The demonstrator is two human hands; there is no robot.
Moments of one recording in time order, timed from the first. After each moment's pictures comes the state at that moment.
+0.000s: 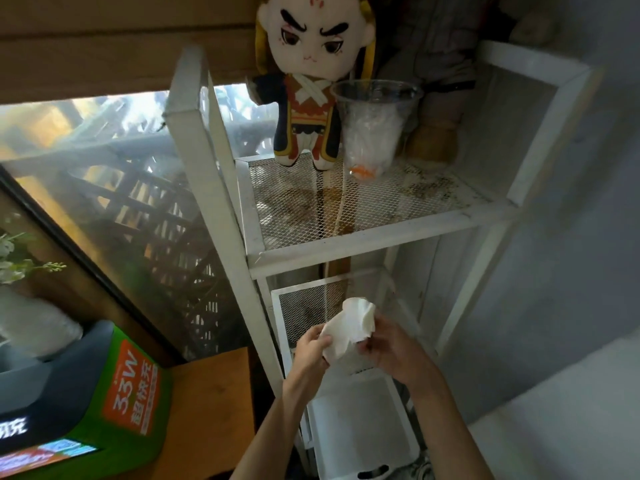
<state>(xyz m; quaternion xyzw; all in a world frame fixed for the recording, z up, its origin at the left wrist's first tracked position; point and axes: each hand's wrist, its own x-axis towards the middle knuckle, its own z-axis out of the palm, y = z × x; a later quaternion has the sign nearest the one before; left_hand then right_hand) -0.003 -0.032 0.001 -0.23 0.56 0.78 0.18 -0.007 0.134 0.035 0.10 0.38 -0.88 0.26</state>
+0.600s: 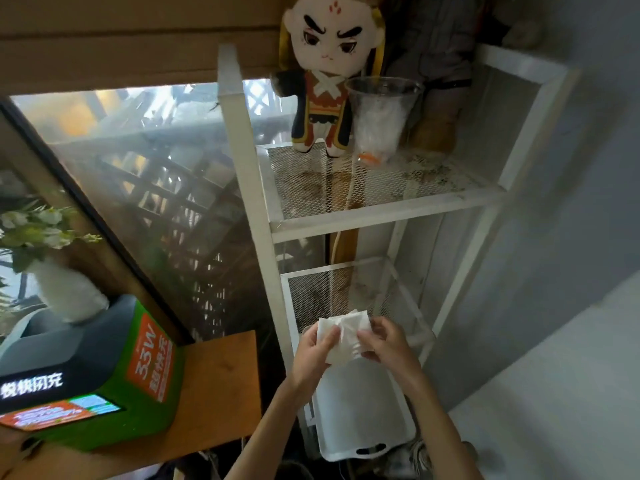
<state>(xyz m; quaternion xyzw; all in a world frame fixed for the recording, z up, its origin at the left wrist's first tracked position) 0.069 -0.048 0.027 -0.07 0.62 0.77 0.14 0.046 0.123 0.020 0.11 0.75 -0.63 0.13</state>
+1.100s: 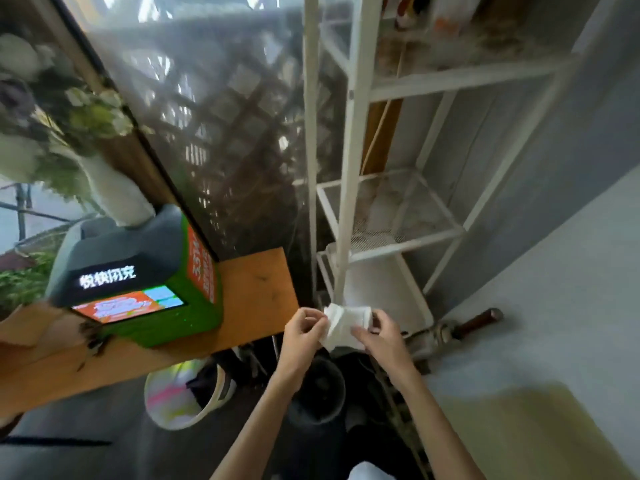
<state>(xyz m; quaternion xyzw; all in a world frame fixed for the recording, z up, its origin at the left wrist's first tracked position) 0.240 -0.177 -0.024 -0.15 0.71 0.67 0.12 0.236 -0.006 -0.047 0.21 0.73 -0.63 0.15</state>
